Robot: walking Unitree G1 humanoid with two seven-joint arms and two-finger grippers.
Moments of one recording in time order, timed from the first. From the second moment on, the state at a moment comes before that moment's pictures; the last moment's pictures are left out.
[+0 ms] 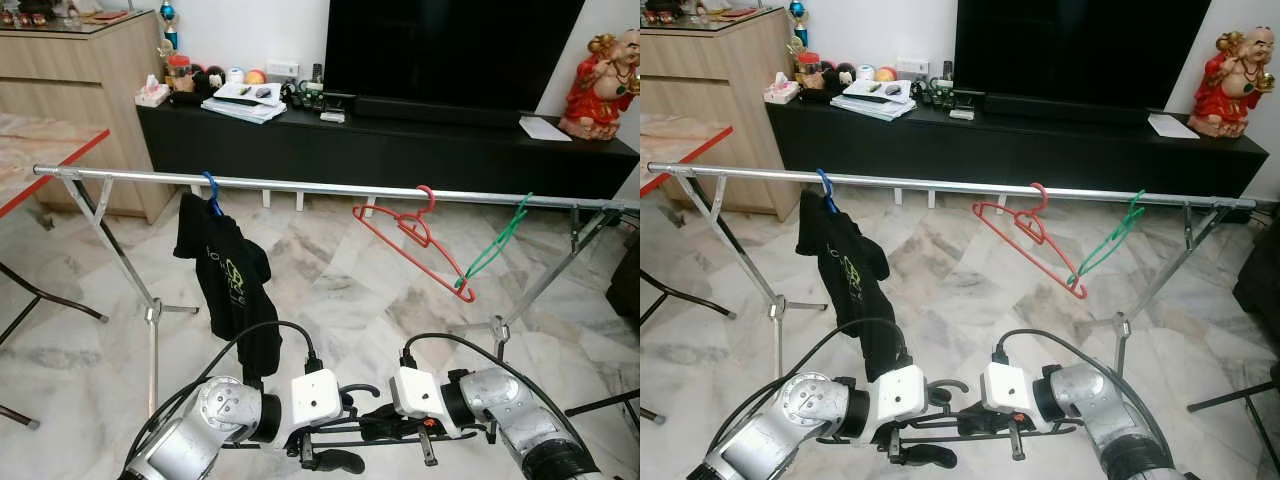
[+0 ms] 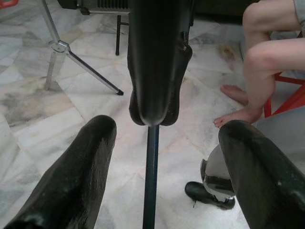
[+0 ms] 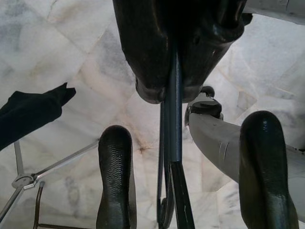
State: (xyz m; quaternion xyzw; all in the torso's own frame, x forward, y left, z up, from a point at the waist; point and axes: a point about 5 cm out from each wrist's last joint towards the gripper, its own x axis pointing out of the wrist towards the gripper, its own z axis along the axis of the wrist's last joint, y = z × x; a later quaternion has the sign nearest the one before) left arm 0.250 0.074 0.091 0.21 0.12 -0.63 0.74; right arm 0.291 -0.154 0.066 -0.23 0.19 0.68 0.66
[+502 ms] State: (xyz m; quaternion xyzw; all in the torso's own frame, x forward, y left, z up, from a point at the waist) left arm 0.259 0.082 0.084 0.24 0.14 -0.61 0.74; right arm 0.293 -0.152 0.069 -0.23 0.18 0.68 0.67
